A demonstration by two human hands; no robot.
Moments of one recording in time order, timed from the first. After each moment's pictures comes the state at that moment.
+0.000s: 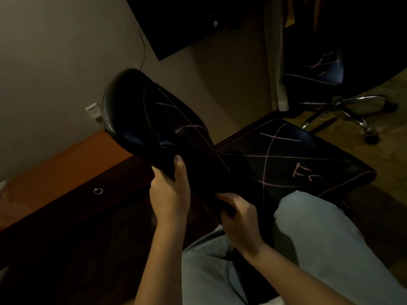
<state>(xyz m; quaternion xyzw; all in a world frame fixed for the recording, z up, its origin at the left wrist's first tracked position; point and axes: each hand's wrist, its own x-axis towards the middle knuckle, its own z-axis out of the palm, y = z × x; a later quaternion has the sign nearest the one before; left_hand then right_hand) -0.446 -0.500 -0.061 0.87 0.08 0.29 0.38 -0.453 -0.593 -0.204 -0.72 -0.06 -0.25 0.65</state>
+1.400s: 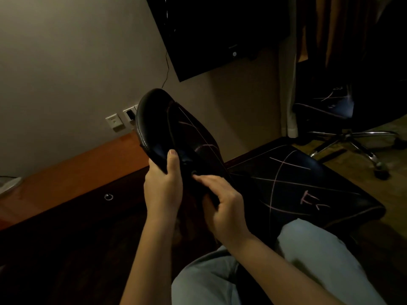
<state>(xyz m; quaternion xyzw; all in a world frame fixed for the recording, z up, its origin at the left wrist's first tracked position) -0.444 -0.482 -0.004 0.84 0.07 0.31 0.45 -0.443 -0.578 -0.100 -0.68 -0.22 -0.34 0.61</state>
